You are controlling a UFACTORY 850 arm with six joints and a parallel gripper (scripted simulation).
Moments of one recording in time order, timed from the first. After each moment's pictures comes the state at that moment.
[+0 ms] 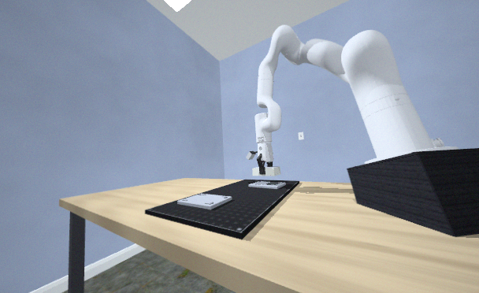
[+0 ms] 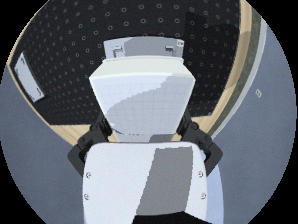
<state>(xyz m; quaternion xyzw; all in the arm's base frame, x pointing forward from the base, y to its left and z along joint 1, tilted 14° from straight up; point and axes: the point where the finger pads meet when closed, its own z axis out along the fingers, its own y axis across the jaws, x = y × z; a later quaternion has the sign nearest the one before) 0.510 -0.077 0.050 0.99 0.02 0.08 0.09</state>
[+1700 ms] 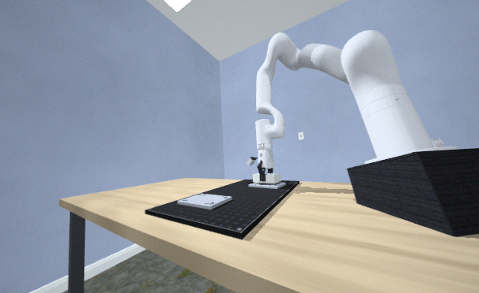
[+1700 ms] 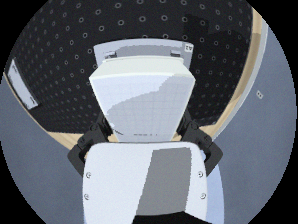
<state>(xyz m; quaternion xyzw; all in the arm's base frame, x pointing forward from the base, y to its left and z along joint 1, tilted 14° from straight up) 0.516 -0.083 0.017 0.99 0.02 0.08 0.09</state>
